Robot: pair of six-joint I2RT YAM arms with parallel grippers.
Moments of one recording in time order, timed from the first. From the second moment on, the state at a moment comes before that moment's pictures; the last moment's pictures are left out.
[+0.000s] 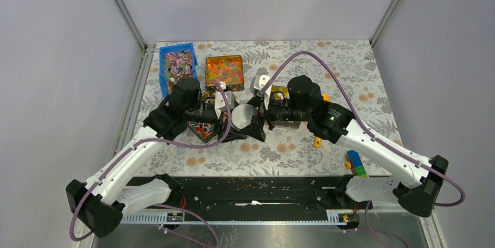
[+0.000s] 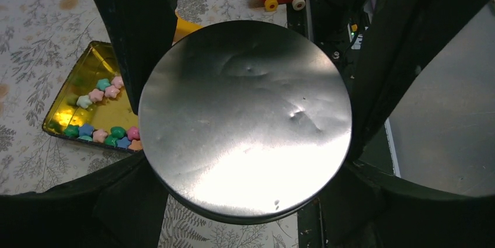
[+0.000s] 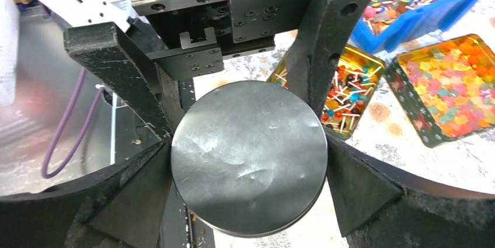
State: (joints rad) left arm -0.60 1.02 0.99 -0.39 0.94 0.32; right arm 0.92 1.20 1.19 -0.31 -0.47 -0.09
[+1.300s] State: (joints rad) left arm -0.61 1.07 1.00 -0.48 1.09 0.46; right arm 0.72 1.23 1.21 -0.34 -1.02 -0.21
